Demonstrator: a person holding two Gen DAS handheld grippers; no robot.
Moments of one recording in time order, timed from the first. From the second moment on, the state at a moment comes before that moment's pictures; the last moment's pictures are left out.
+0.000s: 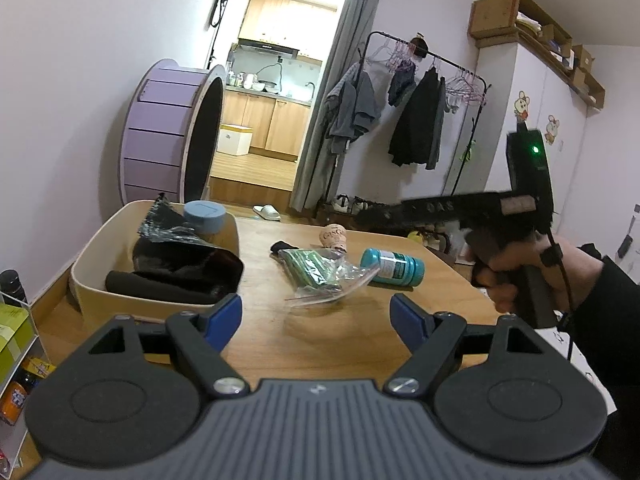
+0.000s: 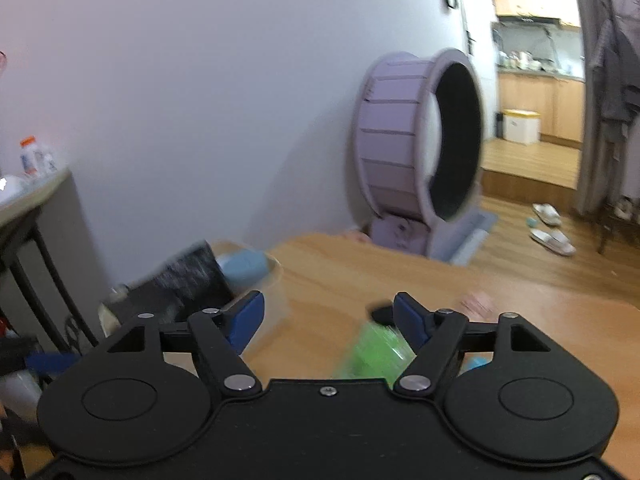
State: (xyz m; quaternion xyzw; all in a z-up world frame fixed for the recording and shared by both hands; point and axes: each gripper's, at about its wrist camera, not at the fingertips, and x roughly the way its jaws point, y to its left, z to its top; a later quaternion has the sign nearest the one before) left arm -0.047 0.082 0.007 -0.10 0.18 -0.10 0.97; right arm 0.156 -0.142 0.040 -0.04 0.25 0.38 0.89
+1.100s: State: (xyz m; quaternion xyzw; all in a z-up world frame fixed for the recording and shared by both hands) left arm -0.045 0.077 0.007 -0.09 0.18 -0.11 0.97; right arm 0.169 -0.110 -0.032 -0.07 0.33 0.33 0.88
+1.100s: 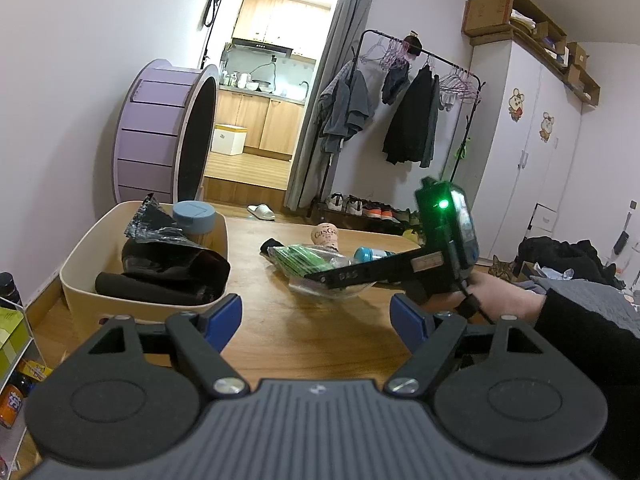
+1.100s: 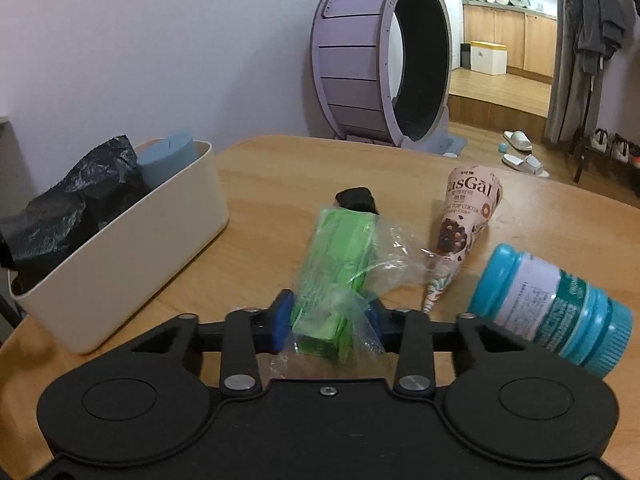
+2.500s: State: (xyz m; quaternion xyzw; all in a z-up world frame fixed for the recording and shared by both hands) left arm -0.062 0.101 0.016 -0.10 0.16 -0.09 0.98; right arm 0.109 -0.090 0.073 -0.03 0.23 0.45 0.86
